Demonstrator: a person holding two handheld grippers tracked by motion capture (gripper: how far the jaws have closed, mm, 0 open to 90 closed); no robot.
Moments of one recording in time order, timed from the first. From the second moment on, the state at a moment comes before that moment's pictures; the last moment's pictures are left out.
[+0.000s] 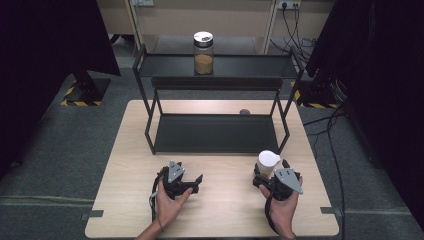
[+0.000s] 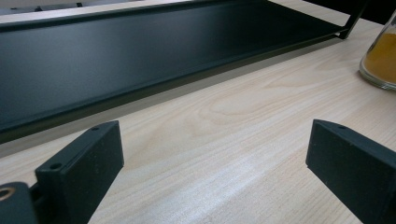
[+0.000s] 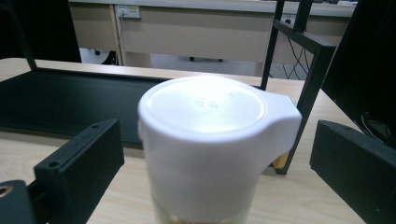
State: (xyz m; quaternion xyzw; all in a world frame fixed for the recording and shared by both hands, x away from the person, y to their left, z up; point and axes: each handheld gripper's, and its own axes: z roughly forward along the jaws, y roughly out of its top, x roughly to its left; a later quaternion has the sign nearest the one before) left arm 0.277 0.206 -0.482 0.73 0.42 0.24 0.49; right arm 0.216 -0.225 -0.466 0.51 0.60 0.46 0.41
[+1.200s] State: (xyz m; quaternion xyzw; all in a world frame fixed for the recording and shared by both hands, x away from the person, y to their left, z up) left arm 0.278 0.208 -0.483 0.73 0.42 0.23 0.49; right arm 0.236 -0.222 -0.448 0.50 0.61 0.48 0.38
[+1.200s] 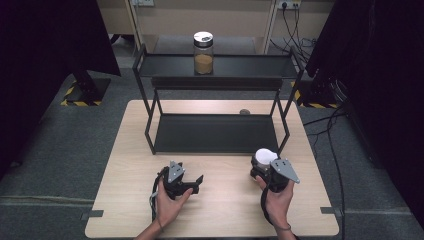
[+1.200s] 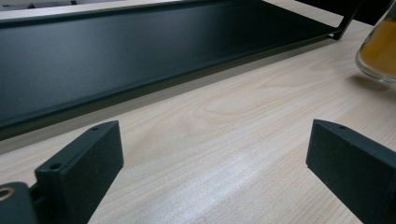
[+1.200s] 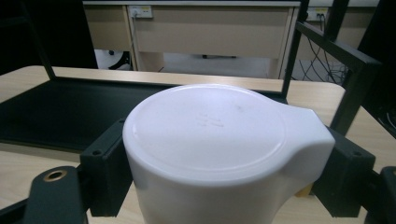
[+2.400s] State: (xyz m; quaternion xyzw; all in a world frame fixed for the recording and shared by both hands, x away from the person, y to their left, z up) left arm 0.280 0.214 -0.484 0.72 0.43 0.21 0.51; right arm 0.284 -0.184 -0.361 0.45 0.65 0.50 0.35
